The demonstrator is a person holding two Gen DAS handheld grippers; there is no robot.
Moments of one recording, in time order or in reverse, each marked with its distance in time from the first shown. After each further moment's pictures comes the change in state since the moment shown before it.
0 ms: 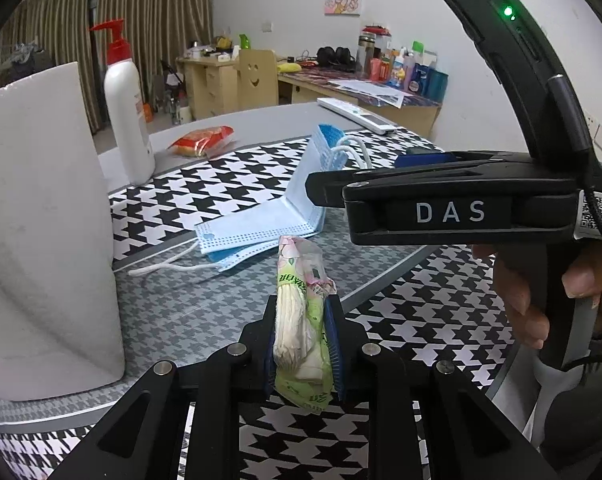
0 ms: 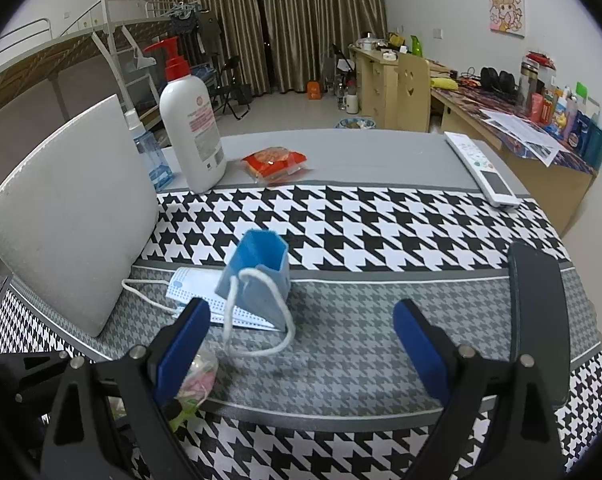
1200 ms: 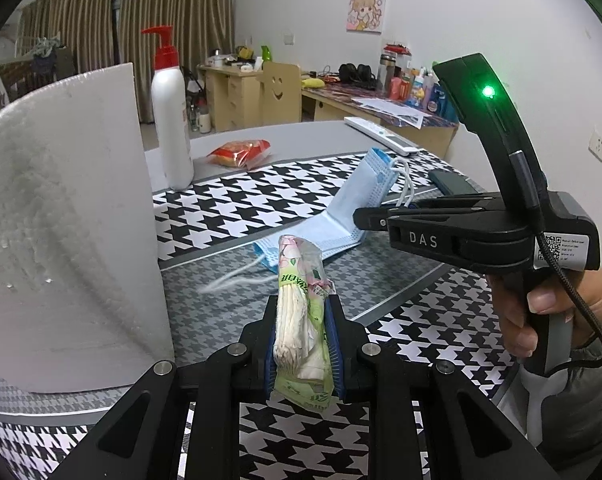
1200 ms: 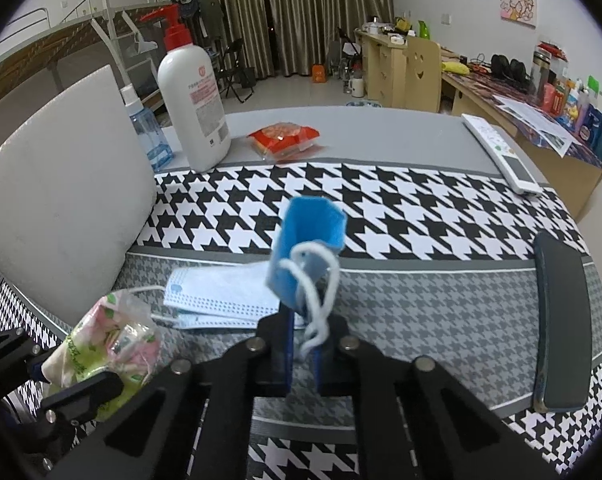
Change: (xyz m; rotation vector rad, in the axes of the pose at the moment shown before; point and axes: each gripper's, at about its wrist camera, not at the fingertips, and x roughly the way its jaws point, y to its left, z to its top) left arm -0.024 0.019 -0.002 -0.048 -0.053 0.041; right arm 0.022 0.008 -0.002 -0.003 0.056 0.014
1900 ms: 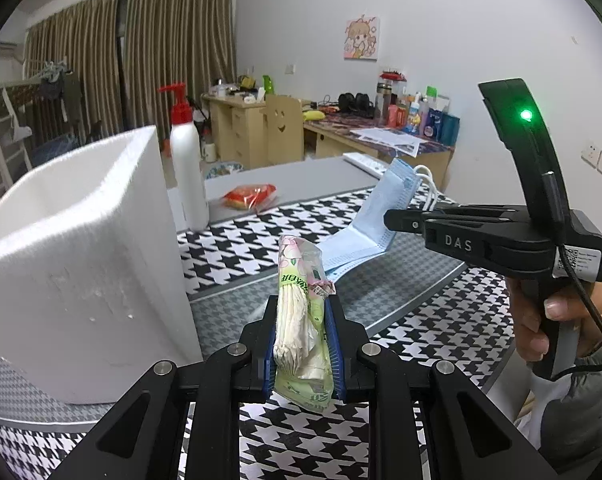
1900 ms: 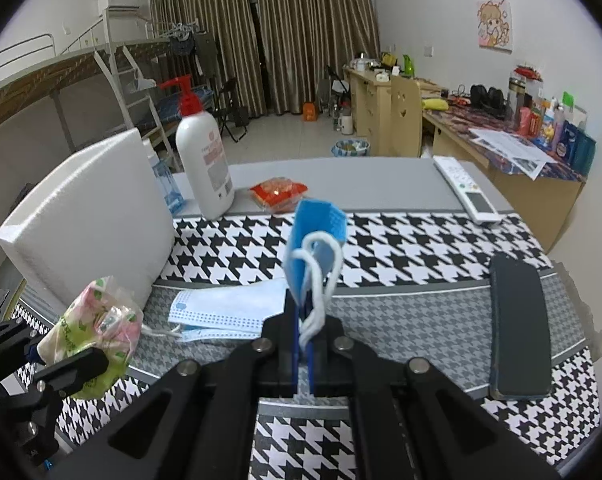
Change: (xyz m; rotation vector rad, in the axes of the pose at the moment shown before) left arm -0.049 -0.003 0.011 0.029 -0.108 0.026; right arm -0.063 -0.001 0.001 0.021 -0.154 -0.031
